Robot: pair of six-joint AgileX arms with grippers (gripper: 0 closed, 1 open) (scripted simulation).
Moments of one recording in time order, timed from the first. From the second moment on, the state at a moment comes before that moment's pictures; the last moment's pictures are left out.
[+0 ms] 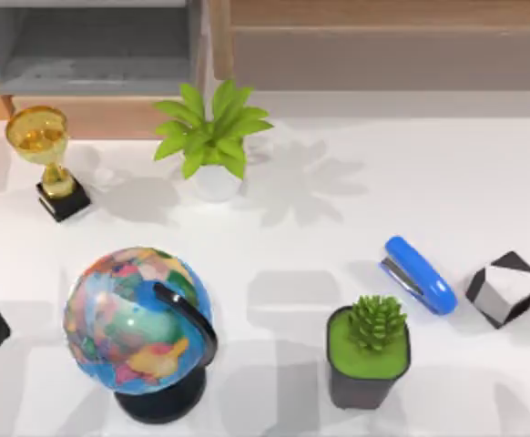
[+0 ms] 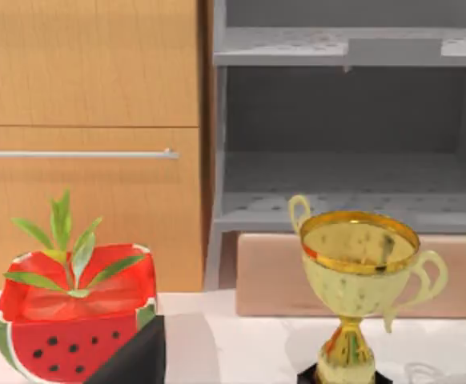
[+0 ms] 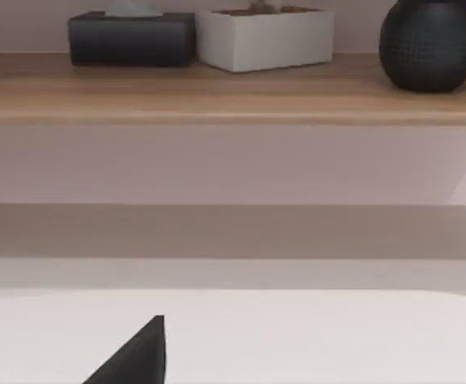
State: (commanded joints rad) left arm 0.00 0.00 0.00 0.00 0.00 0.00; right arm 0.00 0.00 0.00 0.00 0.00 0.00
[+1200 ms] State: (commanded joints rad) left arm 0.00 0.00 0.00 0.00 0.00 0.00; right arm -0.22 1.33 1.16 0.09 -0.18 -0.02
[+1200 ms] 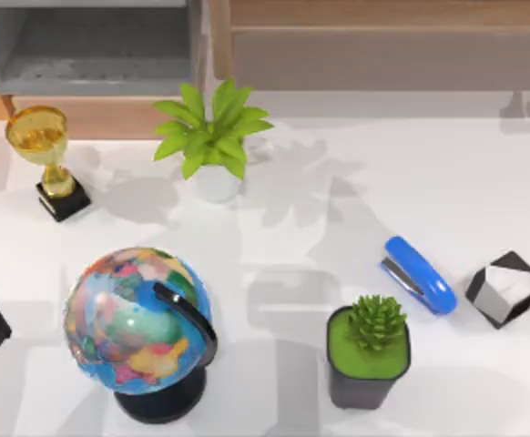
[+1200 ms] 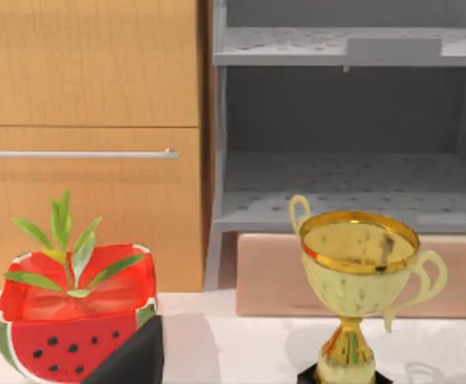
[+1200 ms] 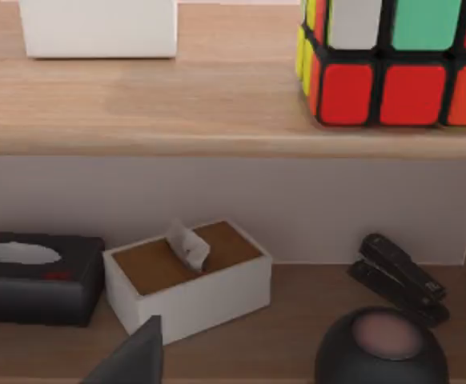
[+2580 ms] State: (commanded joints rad) left arm 0.00 0.00 0.00 0.00 0.00 0.00; right arm -0.23 1.81 1.70 0.12 -0.21 0.02
